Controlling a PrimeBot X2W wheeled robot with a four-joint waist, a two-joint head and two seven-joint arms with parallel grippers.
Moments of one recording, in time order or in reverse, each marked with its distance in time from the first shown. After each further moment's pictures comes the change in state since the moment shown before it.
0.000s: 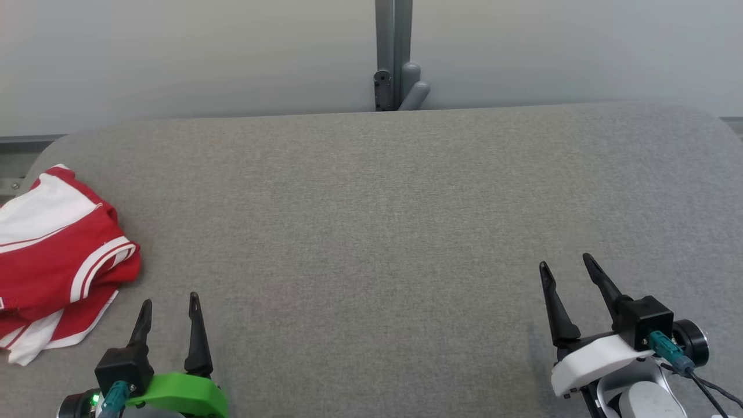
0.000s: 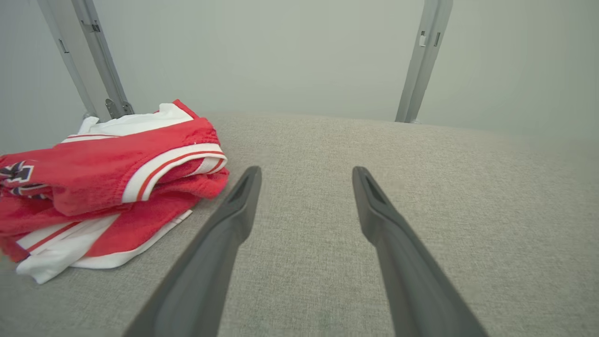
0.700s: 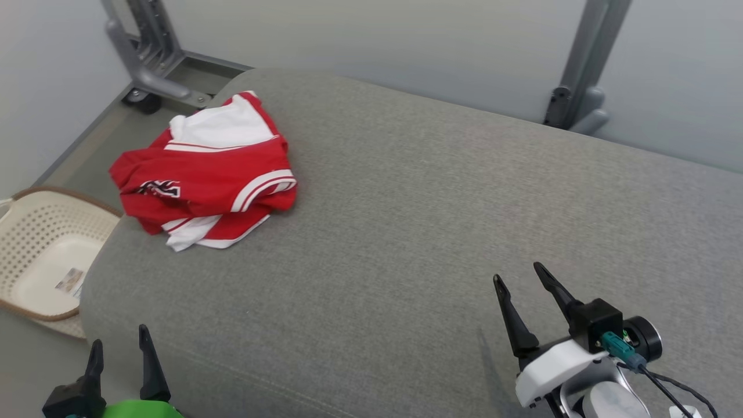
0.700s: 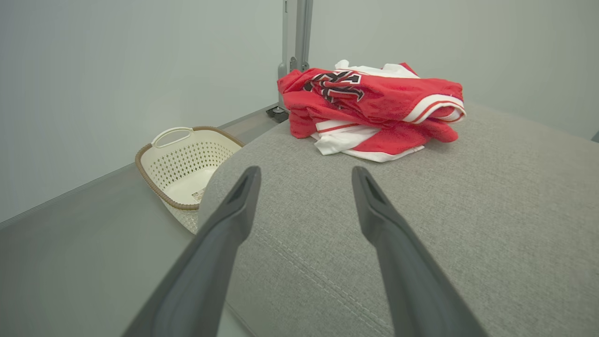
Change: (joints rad) left arm 0.050 0.001 0.126 0.028 -0.032 -0.002 -0.002; right arm -0.017 0.005 0.117 0.055 0.010 0.000 0.000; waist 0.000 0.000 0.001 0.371
